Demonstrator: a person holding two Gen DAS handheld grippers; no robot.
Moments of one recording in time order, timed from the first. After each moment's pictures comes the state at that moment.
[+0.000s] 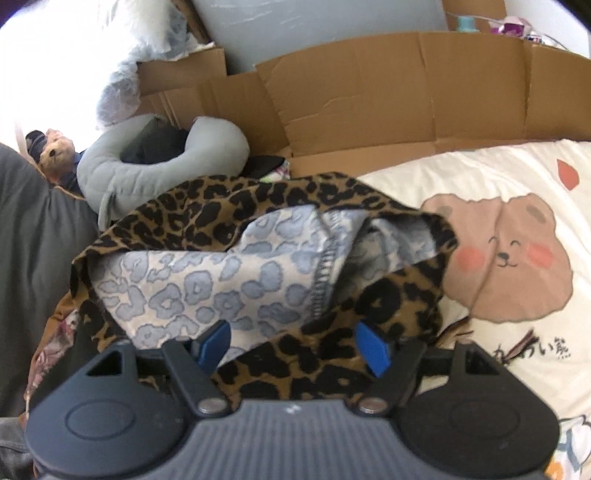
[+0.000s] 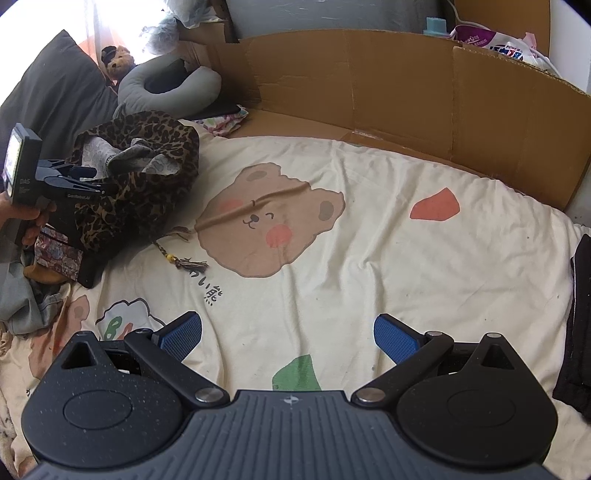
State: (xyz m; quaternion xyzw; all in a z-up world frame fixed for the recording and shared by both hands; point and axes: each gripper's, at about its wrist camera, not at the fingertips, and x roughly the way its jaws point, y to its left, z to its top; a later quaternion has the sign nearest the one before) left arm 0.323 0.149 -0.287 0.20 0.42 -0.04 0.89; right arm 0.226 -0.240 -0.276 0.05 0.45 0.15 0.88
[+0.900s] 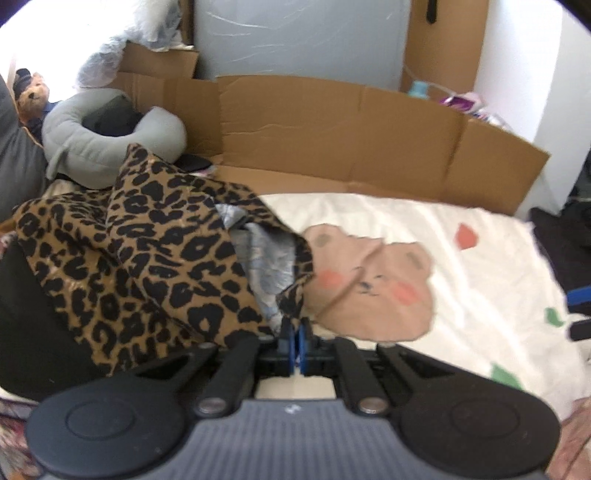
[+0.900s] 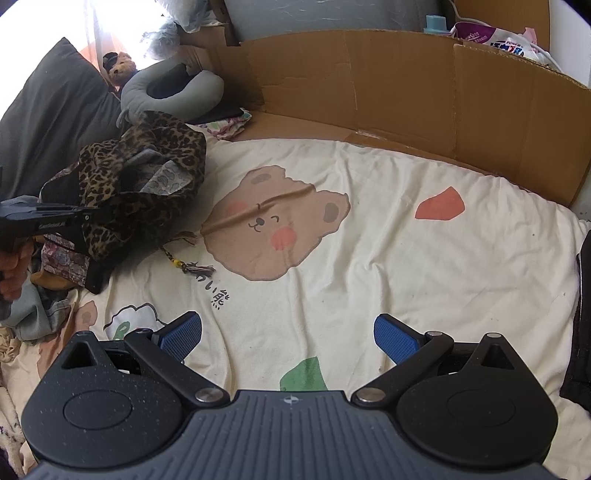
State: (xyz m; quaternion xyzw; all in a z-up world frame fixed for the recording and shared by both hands) left arm 0.239 0.106 -0.262 0.03 0.40 -0.13 0.90; right arm 0.228 -0.241 -0.273 0.06 0.45 0.16 0.88
